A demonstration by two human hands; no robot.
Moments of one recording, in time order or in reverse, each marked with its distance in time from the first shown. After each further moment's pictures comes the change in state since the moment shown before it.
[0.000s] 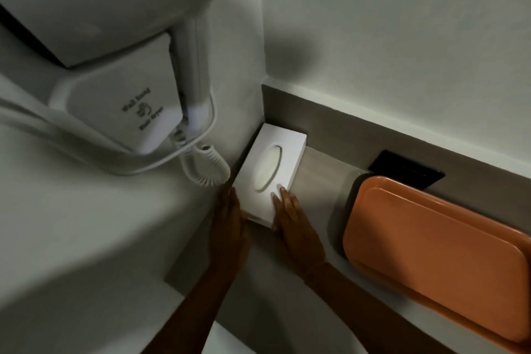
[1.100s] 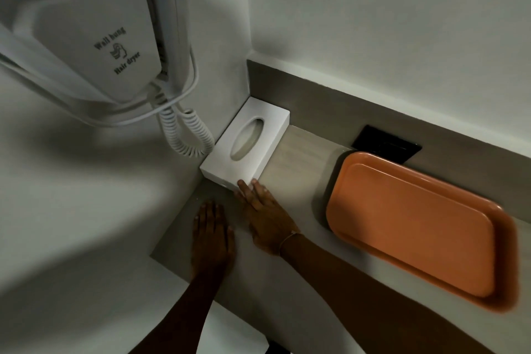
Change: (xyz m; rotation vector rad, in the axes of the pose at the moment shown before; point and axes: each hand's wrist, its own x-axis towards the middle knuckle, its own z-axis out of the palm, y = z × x) left_hand -0.063 -0.059 0.033 0.377 -0.145 -0.005; right_hand -0.006 -0.013 0.020 -0.184 -0.218 -0.247
